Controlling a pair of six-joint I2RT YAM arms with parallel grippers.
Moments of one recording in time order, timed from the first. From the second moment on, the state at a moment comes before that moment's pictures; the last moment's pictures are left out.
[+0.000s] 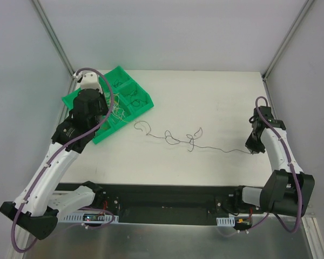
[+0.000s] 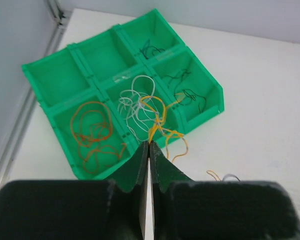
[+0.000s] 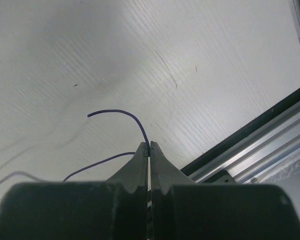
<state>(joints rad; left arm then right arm) -0.46 0.98 1.19 -0.59 -0.49 -0.28 -0.10 1.25 0.94 -0.99 0.31 0.43</state>
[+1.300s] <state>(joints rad) -0.40 0.84 1.73 -0.32 -0.76 0.34 -0.25 1.55 1.23 -1.01 0.30 0.37</state>
